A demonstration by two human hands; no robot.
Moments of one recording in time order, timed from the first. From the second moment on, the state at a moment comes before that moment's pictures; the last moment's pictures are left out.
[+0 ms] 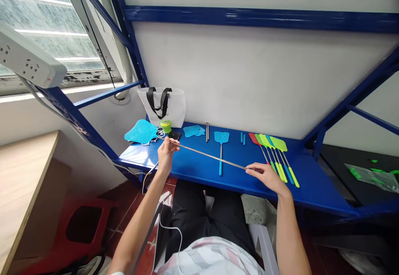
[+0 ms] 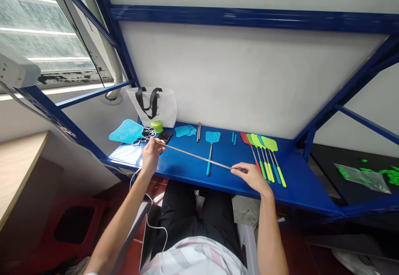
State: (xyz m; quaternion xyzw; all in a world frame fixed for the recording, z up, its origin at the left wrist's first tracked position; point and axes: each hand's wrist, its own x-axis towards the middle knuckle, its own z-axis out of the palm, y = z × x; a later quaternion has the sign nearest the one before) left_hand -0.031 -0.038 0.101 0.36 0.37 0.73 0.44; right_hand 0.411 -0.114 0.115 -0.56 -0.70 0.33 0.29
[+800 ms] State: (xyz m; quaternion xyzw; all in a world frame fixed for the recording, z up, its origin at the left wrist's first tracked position) left_hand 0.076 -0.096 0.078 0.54 0.31 0.47 0.63; right_hand 0.253 -0.112 0.107 -0.49 -0.76 0.20 0.37
